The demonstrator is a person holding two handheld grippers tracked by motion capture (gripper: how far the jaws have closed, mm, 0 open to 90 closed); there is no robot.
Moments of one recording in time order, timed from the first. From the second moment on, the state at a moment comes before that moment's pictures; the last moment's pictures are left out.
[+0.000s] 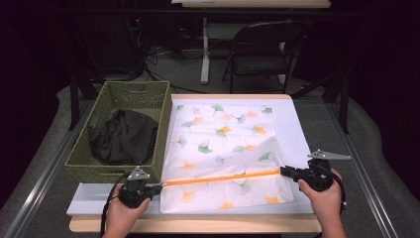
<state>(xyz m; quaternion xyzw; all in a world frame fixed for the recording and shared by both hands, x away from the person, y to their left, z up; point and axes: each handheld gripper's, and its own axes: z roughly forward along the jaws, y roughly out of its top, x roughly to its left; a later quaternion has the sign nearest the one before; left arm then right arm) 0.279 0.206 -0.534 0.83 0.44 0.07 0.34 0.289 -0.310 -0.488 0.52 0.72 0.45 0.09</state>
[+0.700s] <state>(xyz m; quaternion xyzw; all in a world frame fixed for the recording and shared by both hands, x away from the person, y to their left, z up) 0.278 0.216 -0.541 0.82 0.45 0.08 0.35 0.291 -0.308 -0.524 0.55 0.73 0.41 0.06</state>
